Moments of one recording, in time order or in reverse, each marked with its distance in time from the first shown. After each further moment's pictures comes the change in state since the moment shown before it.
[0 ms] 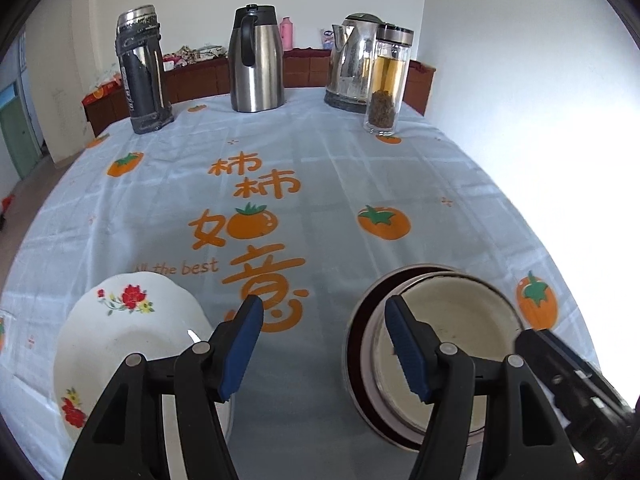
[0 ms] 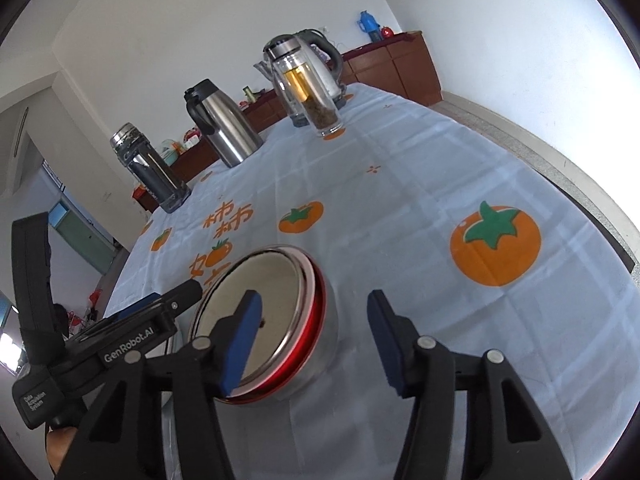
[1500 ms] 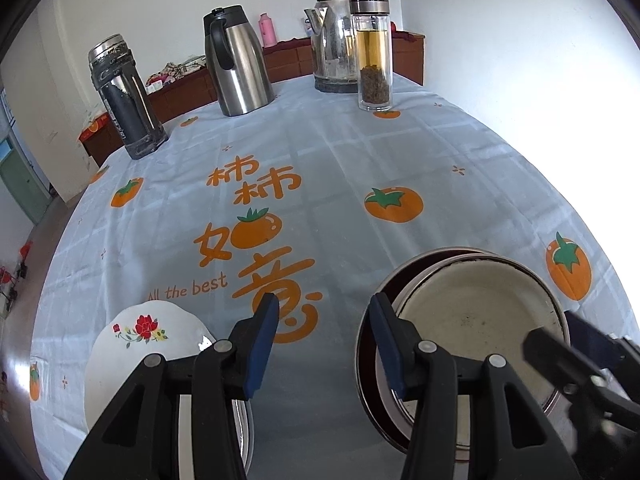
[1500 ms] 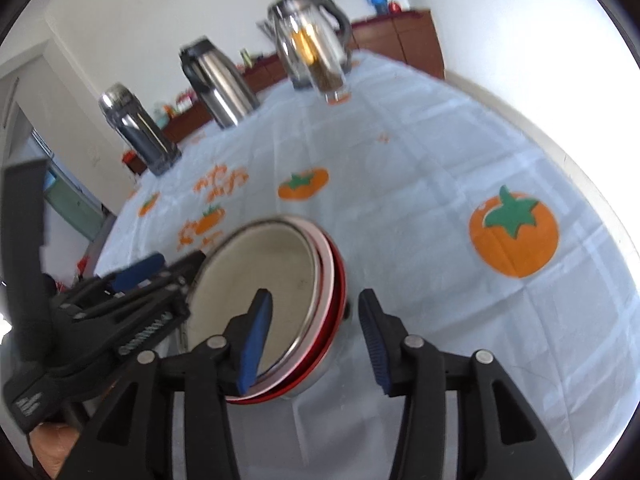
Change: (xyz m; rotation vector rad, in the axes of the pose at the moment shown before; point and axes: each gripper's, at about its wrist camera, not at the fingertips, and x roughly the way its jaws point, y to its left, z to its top) left arm 0.018 -0.016 0.006 0.175 0.058 0.121; right arm 0.009 0.016 0.003 -0.047 0.064 -0.034
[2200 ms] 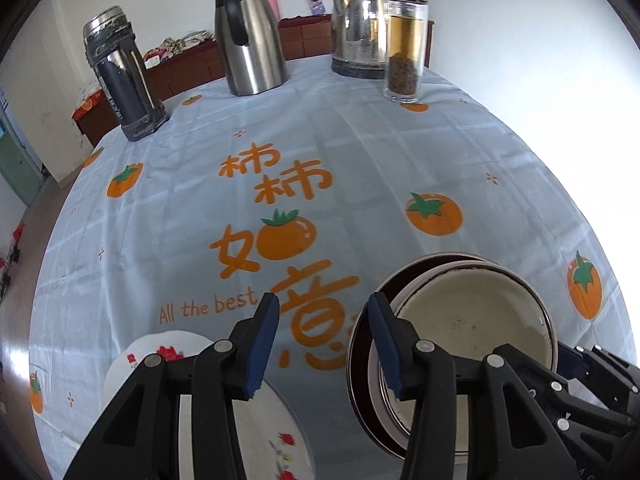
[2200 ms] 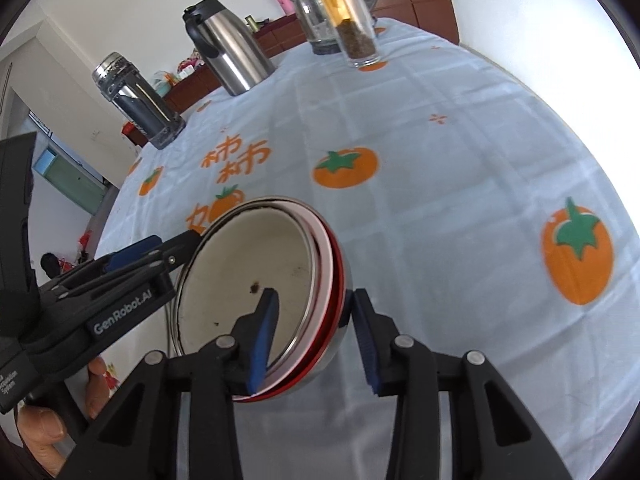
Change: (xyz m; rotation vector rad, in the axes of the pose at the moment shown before) left arm 0.024 0.038 0.026 -0.024 0.086 -0.034; right arm 0.061 0.026 0.023 -0.014 0.210 0.003
